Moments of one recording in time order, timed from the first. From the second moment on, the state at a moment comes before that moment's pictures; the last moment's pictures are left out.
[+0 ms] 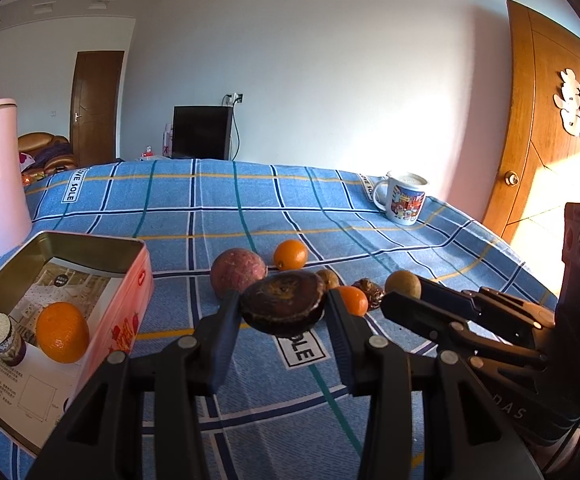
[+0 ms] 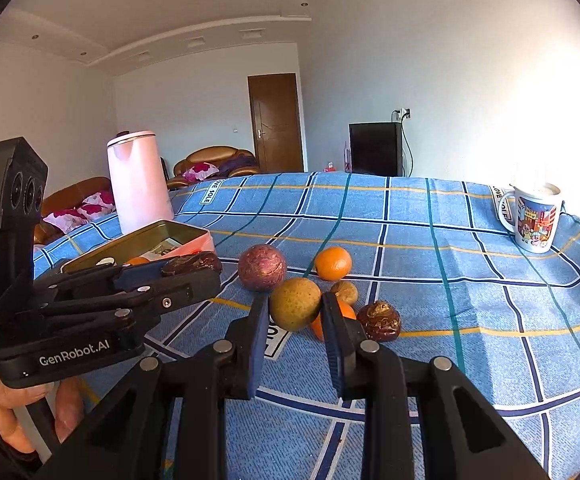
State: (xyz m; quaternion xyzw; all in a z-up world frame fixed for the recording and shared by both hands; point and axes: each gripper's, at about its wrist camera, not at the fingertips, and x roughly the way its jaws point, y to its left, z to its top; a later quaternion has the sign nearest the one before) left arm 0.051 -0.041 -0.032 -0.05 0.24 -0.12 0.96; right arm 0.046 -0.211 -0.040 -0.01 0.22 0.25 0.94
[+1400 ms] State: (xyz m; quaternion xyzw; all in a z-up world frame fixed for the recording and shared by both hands) left arm 0.018 -0.041 -0.016 -0.01 0.16 -0.09 0.98; right arm 0.028 -0.217 -0.037 0.00 0.15 0.27 0.95
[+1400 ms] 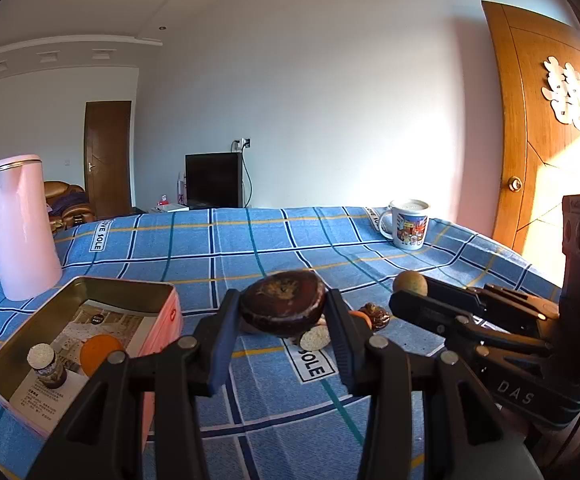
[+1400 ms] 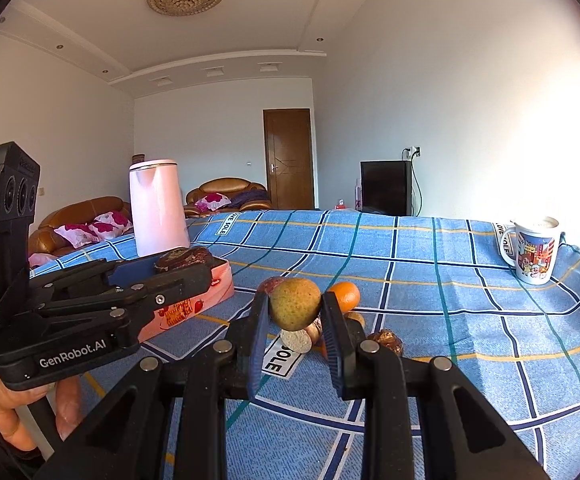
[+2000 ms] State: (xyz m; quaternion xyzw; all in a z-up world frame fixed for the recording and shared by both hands) left arm 0.009 0.035 -0.009 -0.06 0.17 -0.02 0.98; right arm 0.046 -0.160 -0.013 -0.02 0.19 0.34 0.92
